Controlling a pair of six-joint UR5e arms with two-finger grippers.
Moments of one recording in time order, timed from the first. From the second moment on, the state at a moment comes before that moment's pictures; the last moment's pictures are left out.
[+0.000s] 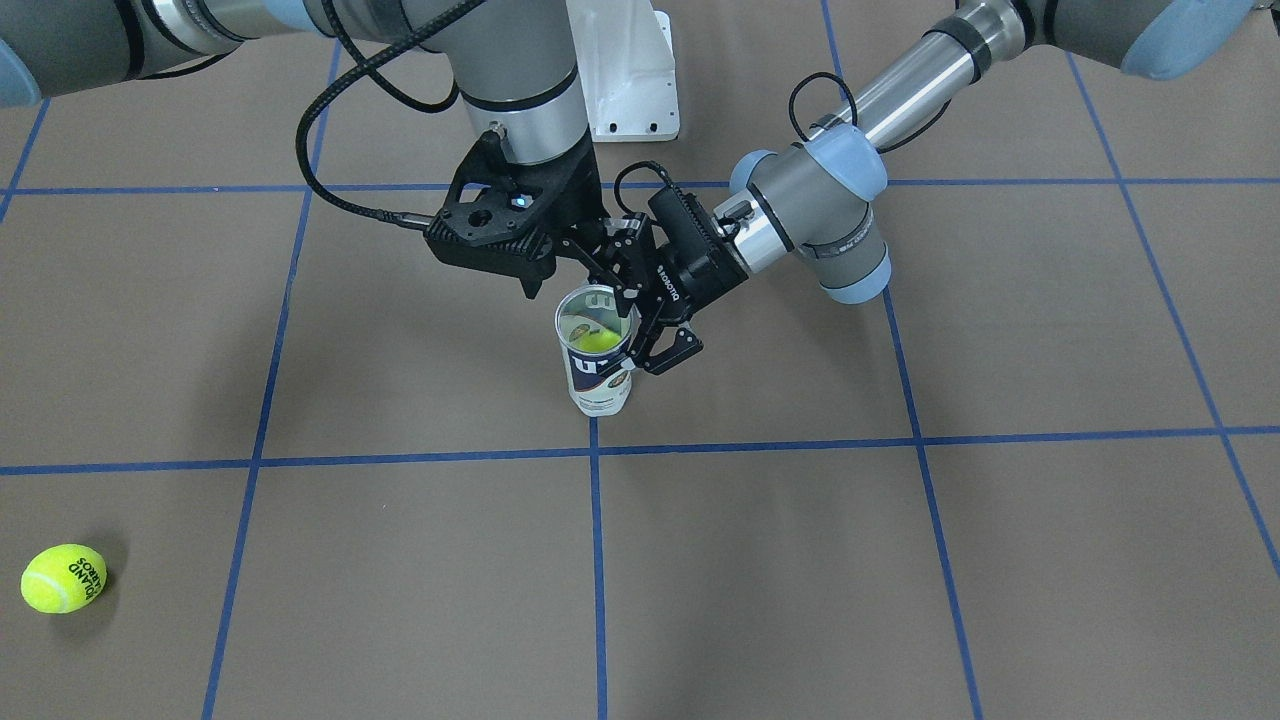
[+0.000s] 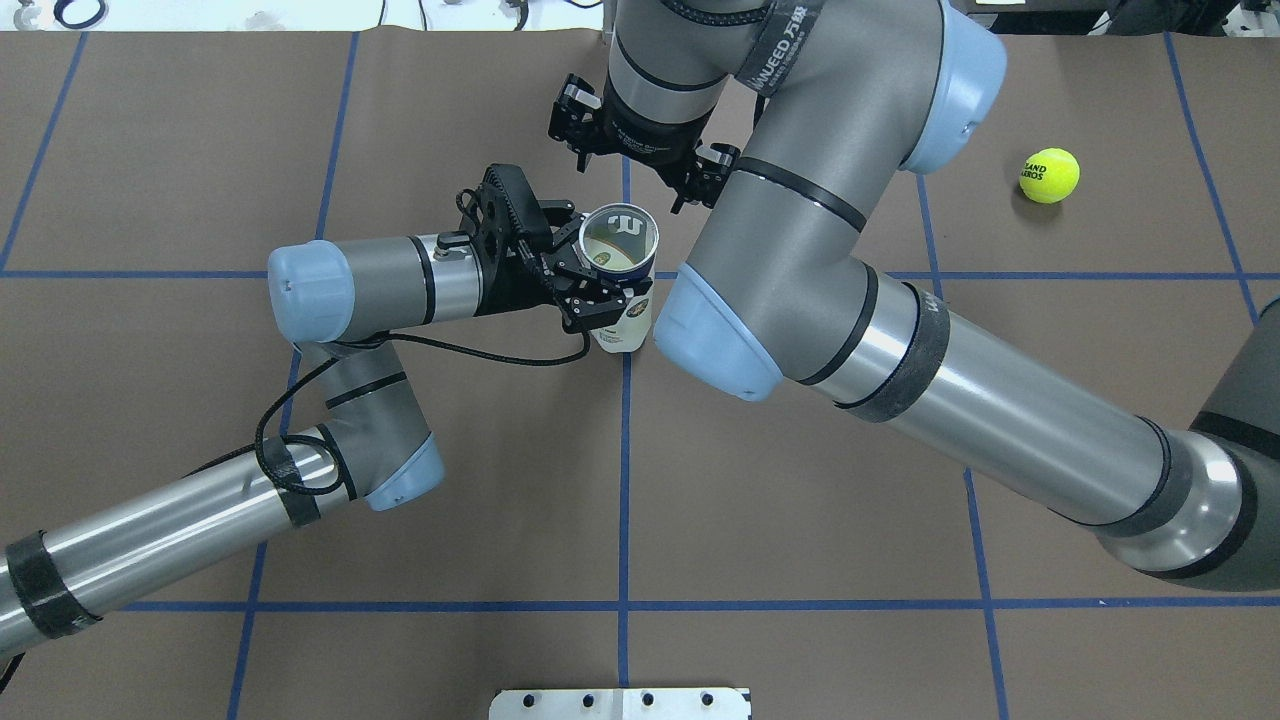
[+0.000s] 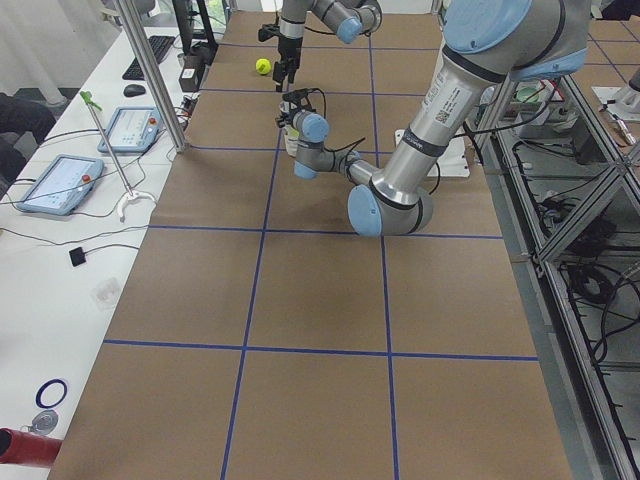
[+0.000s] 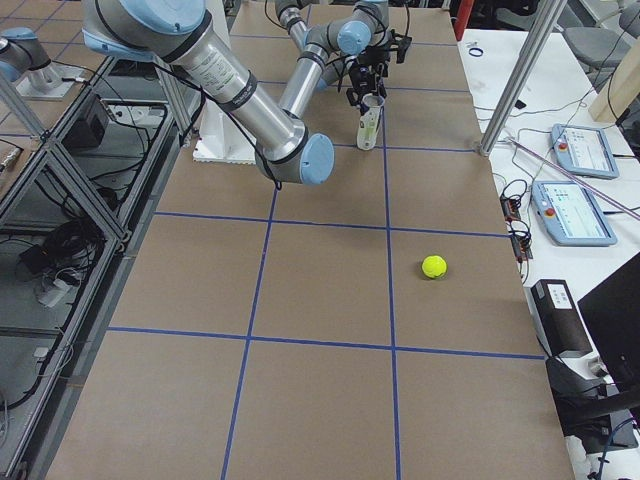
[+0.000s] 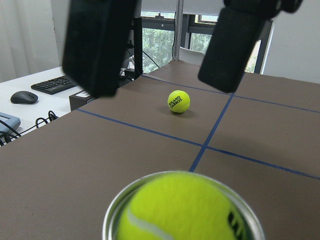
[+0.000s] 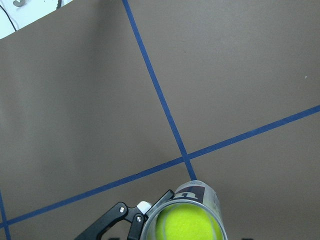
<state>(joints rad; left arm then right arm) -0.59 -2.27 -1.22 -3.09 -1.75 -0.40 0.72 -0.60 1.65 -1.75 1.93 1.49</state>
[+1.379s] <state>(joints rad) -0.58 -2.26 -1.22 -3.09 -1.75 -0.40 1.02 -0.92 1.64 -1.70 2.05 0.82</state>
